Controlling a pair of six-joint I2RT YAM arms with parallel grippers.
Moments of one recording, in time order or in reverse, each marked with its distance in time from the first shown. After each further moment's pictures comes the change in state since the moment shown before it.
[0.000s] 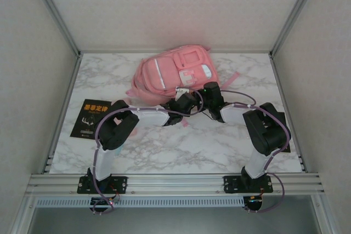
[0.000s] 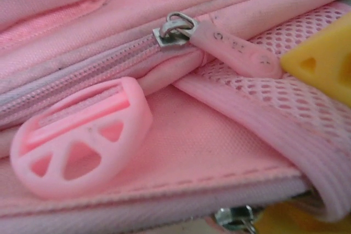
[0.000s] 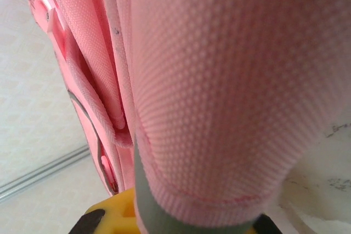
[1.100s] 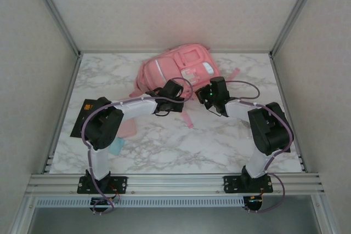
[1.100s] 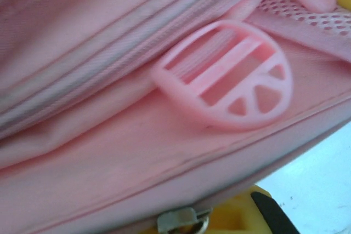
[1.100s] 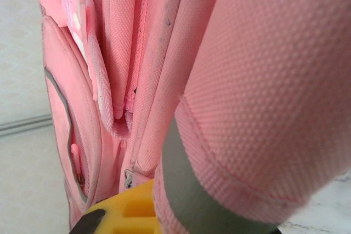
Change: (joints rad) left arm 0.167 -0.115 0.033 -0.275 0.500 0.027; right arm -0.100 -0.010 0.070 -0.174 -0.091 -0.410
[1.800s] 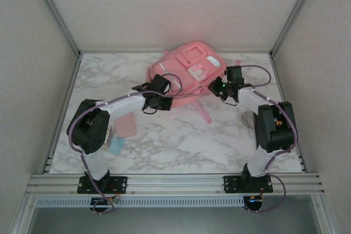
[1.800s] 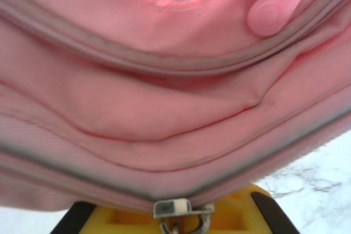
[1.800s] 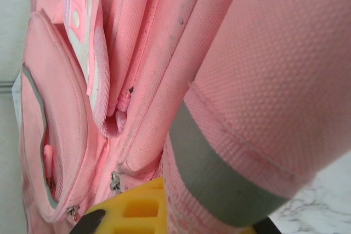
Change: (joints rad) left arm 0.097 -0.115 -0.031 -0.177 0.071 0.081; right arm -0.205 0.015 0.222 -0.382 -0.134 -0.483
